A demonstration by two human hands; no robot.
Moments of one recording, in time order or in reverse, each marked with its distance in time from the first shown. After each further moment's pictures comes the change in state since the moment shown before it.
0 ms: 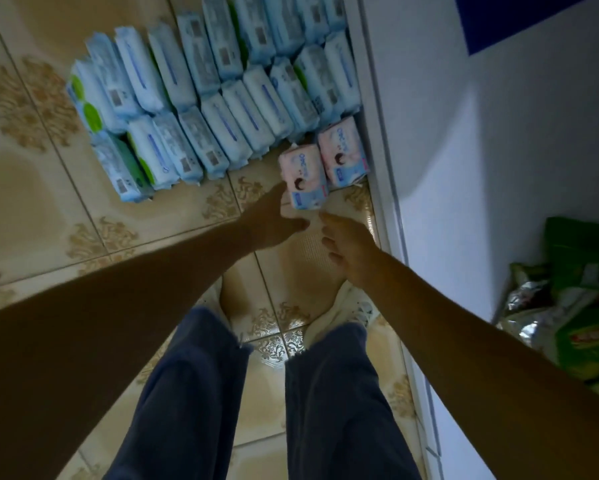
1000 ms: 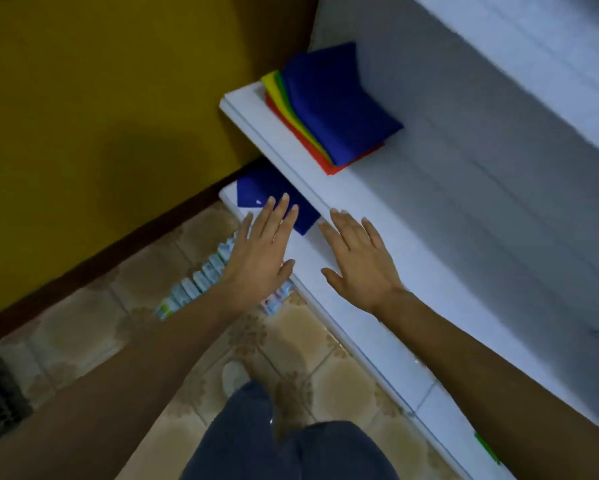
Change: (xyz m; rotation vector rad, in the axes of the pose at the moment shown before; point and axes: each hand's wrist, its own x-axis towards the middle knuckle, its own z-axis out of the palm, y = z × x) left_hand -0.469 0.205 -0.199 0.843 0.690 1.075; right_hand -0.592 -0.042 -0.048 -1.250 1.134 -1.111
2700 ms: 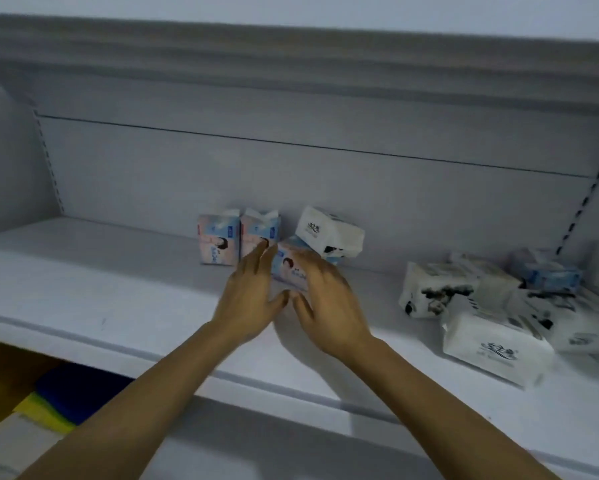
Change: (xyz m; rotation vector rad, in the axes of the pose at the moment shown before) left_hand 0.354 0.306 -0.145 -0.393 0.241 0.464; right_hand -0.044 0.305 -0.229 0.208 0.672 0.541
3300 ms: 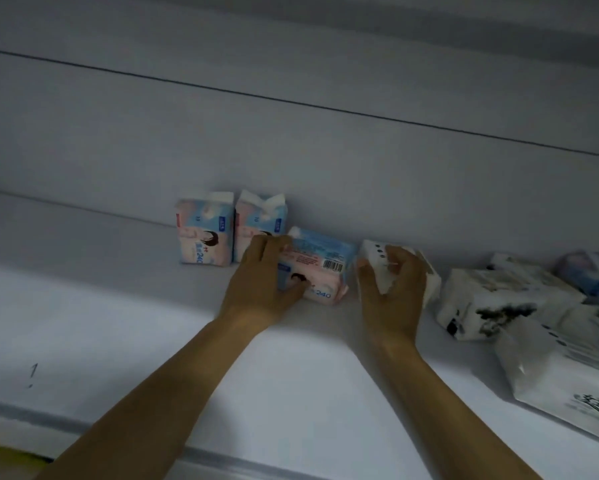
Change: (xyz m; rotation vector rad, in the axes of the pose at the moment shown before) left_hand 0.057 -0.040 0.040 -0.267 0.011 -0.049; right_hand 0.035 0.072 0.042 0.279 0.549 0.666
